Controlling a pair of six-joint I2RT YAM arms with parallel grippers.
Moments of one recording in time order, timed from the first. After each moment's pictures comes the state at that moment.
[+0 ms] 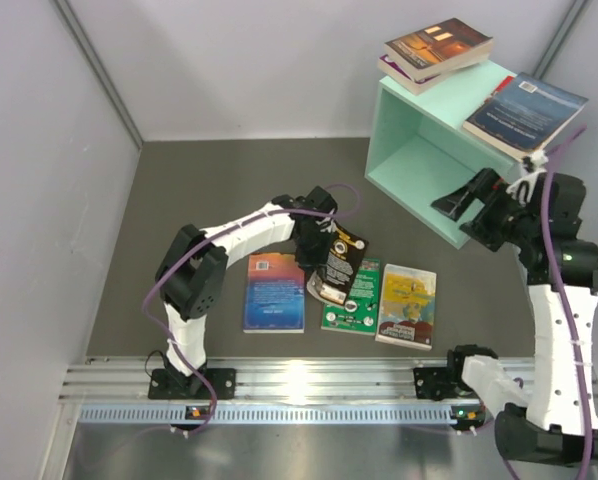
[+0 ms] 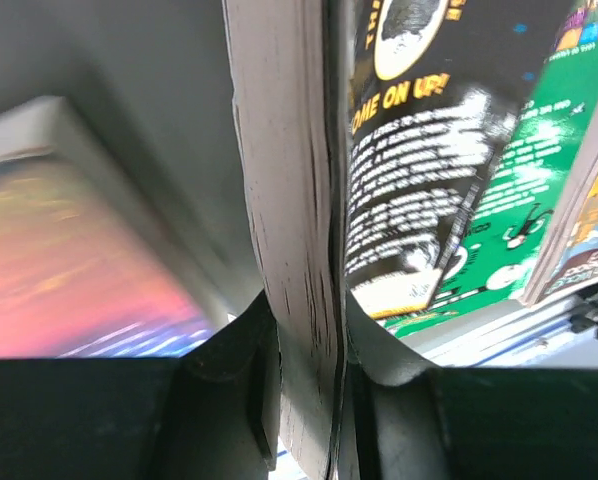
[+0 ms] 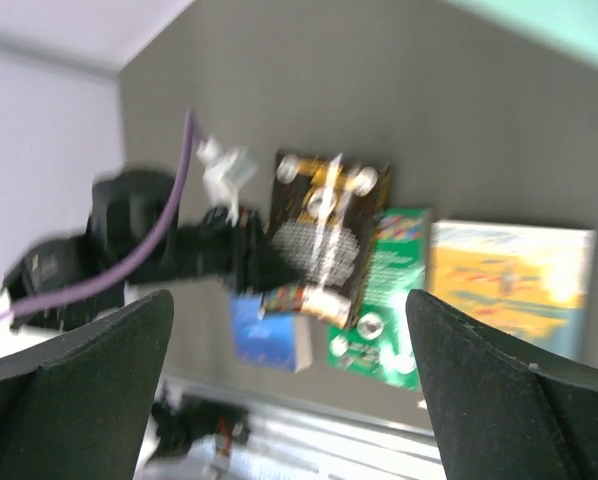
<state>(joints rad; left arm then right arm) -0.74 1.94 1.47 -0.80 0.22 -0.52 -0.13 0.92 1.34 -0.98 -0.40 0.59</state>
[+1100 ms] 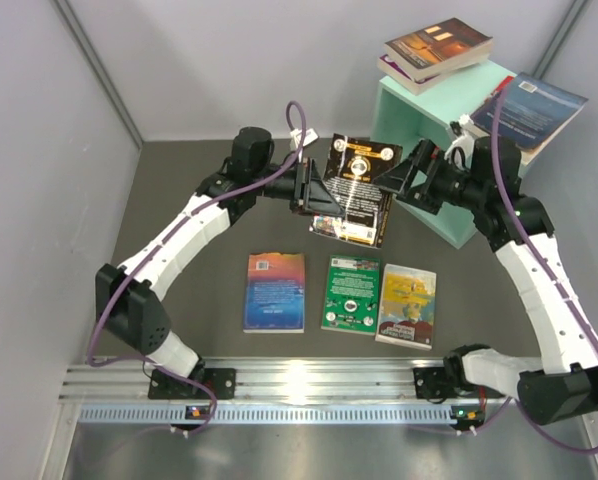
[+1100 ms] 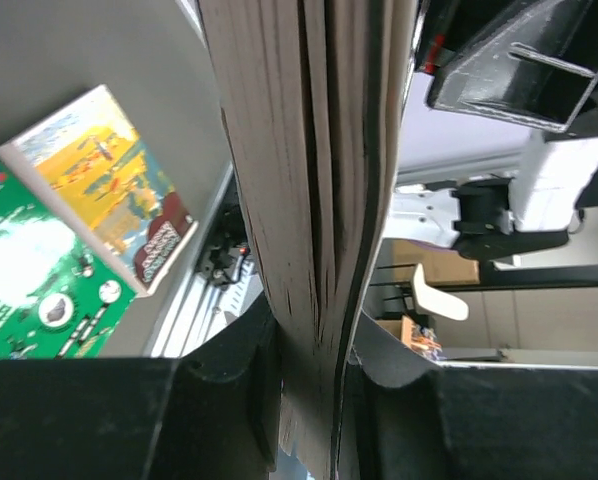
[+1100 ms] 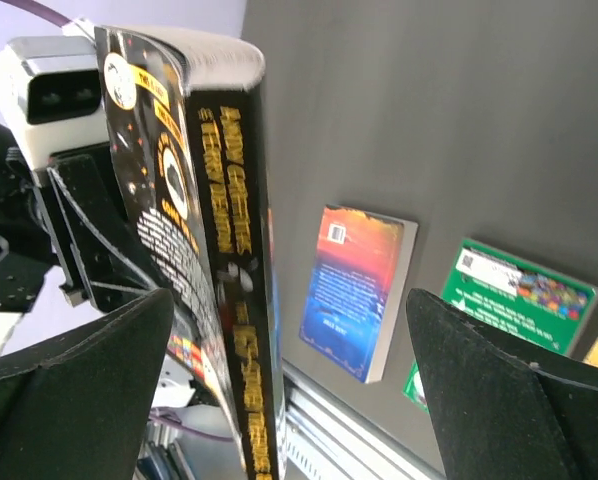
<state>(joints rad) -0.53 1.57 1.48 -0.29 1.01 -0.78 0.23 1.14 1.33 -0.62 -0.51 0.71</state>
